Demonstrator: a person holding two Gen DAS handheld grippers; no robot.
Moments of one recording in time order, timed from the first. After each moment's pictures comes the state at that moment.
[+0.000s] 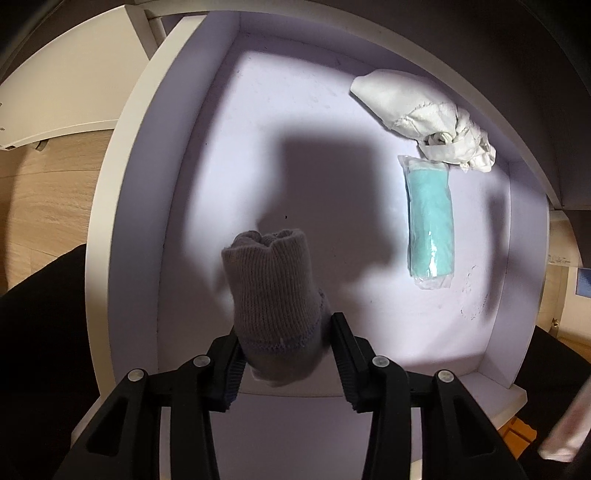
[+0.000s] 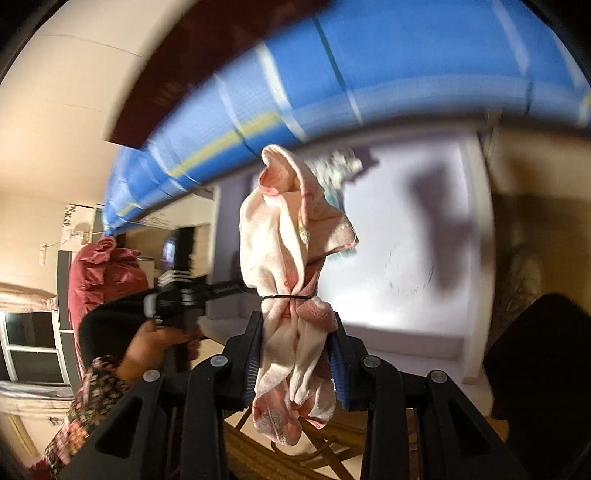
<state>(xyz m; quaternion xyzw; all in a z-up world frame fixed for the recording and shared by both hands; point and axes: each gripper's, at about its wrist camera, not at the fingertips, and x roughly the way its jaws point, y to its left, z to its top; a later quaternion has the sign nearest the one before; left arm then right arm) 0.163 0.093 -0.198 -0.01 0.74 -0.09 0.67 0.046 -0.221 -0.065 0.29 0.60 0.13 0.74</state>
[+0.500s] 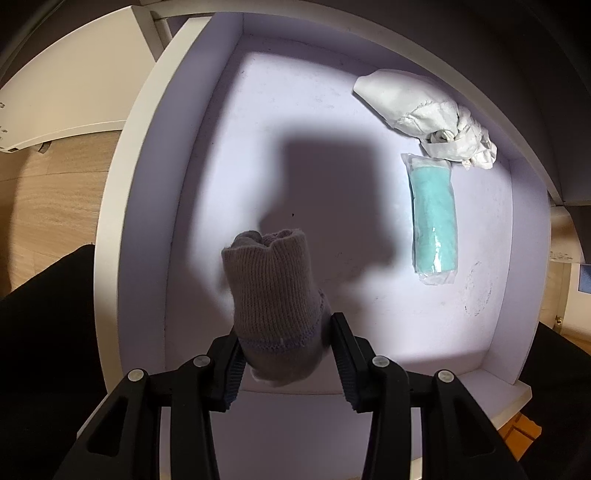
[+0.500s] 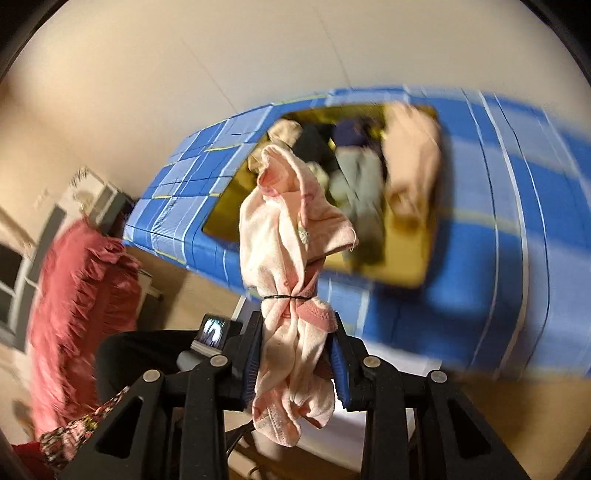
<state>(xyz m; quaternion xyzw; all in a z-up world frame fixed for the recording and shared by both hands) 0.151 0.097 -0.195 -0.01 0.73 -0.09 0.67 0.133 -0.196 0.095 0.12 0.51 0.15 0.84</state>
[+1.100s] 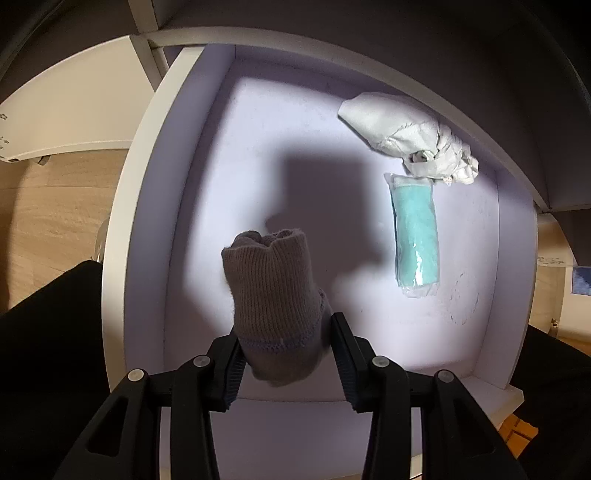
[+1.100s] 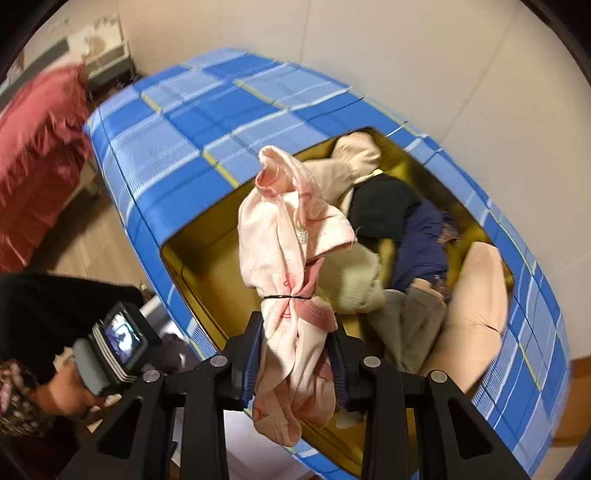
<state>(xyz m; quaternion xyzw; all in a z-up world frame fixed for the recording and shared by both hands) 0.152 0.102 -0.166 -0.01 0.71 -0.10 0.69 0.260 -0.079 0.061 -0.20 0.54 0.18 0.80</state>
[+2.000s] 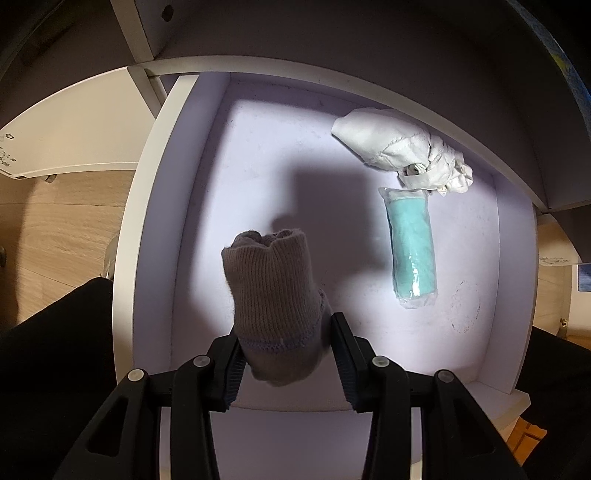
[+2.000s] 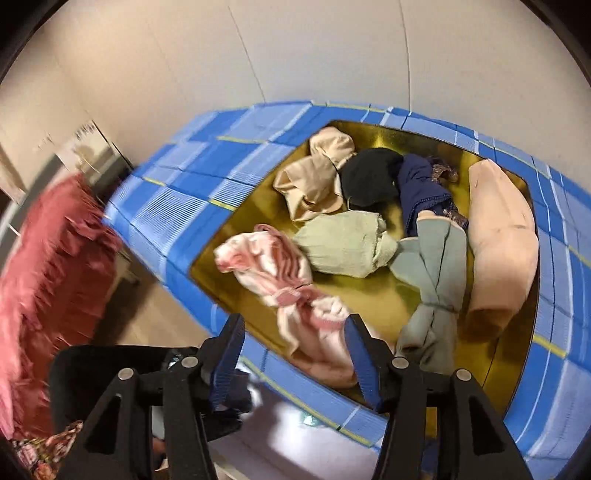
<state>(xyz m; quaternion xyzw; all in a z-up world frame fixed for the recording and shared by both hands) 0.153 0.094 -0.157 0.01 0.69 -0.09 0.71 0.219 -0.131 0.061 0.03 0.49 0.18 0.85</state>
